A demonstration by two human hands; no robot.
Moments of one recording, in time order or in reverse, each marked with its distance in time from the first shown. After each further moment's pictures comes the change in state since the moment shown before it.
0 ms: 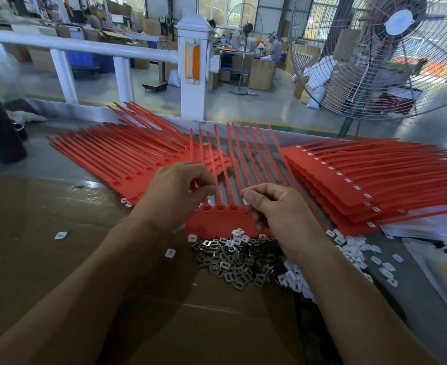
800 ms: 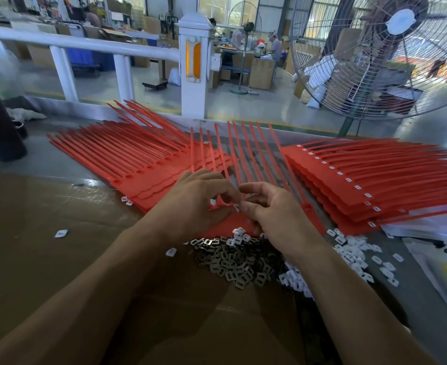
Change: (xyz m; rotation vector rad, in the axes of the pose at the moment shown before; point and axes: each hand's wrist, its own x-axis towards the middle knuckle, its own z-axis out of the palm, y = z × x) left_hand -0.006 0.013 0.012 0.049 -0.136 0.201; right_hand -0.003 -0.001 0.002 -0.174 -0.060 -0.033
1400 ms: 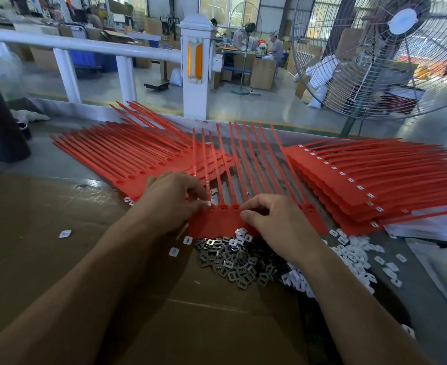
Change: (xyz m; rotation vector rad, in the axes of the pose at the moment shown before) left_hand -0.007 -0.028 -0.014 0.001 -0.063 -0.454; right_hand -0.004 0.003 -0.003 -0.403 0.019 0.000
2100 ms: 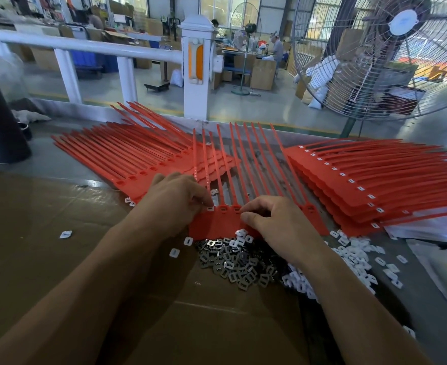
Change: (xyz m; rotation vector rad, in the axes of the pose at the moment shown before) left_hand -0.002 0.002 0.001 0.188 -0.021 0.133; right_hand -0.001 0.001 -0.002 -0.009 -0.010 0.013
